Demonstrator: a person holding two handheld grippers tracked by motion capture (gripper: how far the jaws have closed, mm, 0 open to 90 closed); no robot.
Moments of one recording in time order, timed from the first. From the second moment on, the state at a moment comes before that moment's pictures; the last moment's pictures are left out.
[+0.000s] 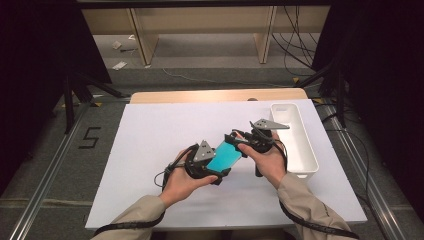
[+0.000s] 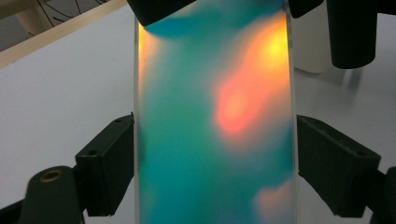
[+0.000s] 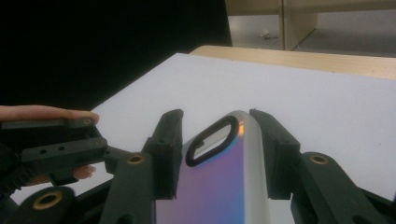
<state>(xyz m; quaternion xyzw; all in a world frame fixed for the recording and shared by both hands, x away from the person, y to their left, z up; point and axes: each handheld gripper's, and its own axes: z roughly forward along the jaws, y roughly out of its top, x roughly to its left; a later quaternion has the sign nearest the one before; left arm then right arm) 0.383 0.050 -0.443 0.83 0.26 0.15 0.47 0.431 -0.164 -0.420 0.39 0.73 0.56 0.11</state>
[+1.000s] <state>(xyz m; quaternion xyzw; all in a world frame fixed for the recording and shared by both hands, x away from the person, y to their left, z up) 0.391 0.064 -0.440 0.82 0.25 0.16 0.49 0.419 -0.169 -0.378 0.31 0.73 0.60 0.09</state>
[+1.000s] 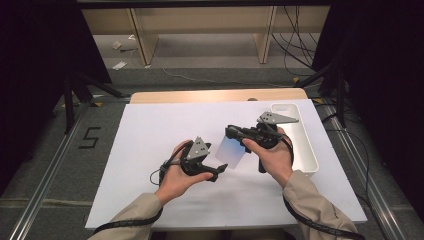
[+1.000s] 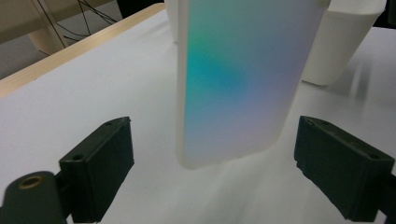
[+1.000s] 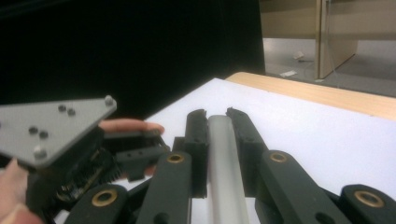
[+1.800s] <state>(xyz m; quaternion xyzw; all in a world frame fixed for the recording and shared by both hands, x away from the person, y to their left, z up) 0.391 0.066 -0.441 0.82 0.25 0.15 0.50 0.422 -0.175 -0.375 0.22 0.80 0.55 0.09</state>
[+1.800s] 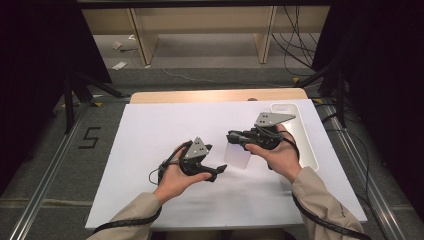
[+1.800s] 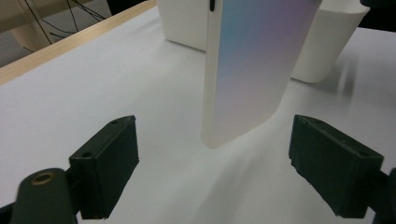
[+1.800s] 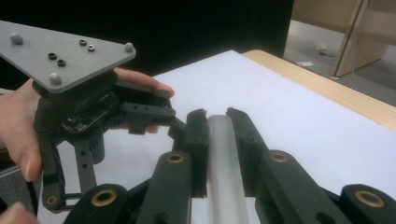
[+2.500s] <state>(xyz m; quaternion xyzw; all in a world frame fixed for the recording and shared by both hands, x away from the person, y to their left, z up) 0.392 0.064 -0.444 0.82 0.24 0.14 0.49 0.418 -0.168 -0.372 0.18 0.82 0.54 0.06</state>
